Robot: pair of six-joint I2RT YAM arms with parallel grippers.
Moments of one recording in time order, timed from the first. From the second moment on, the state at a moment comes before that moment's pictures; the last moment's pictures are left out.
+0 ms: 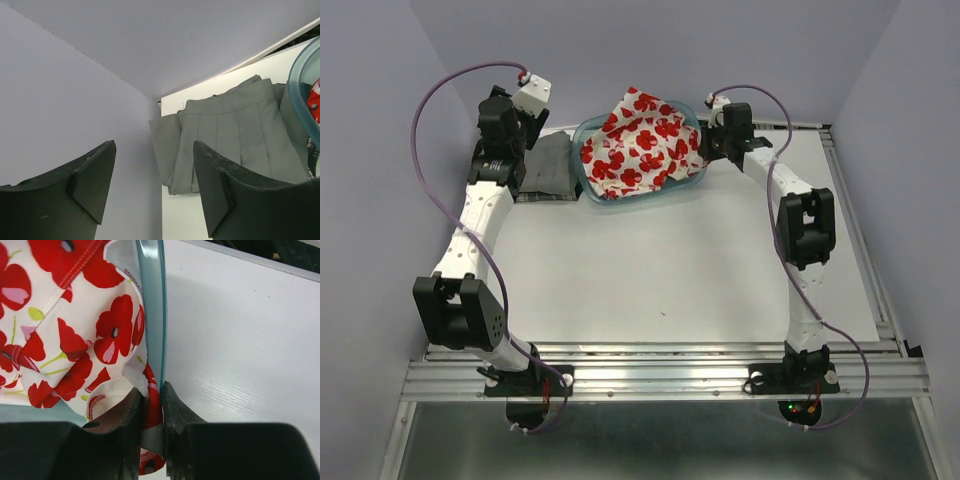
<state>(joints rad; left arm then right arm) -0.08 1.52 1.46 -0.11 -0.19 0.57 0.22 2.27 1.98 -0.26 -0.14 0.00</state>
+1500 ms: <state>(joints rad) -0.08 1.52 1.43 -0.25 0.08 0.42 0.29 2.43 2.13 -0.35 -0.30 0.09</state>
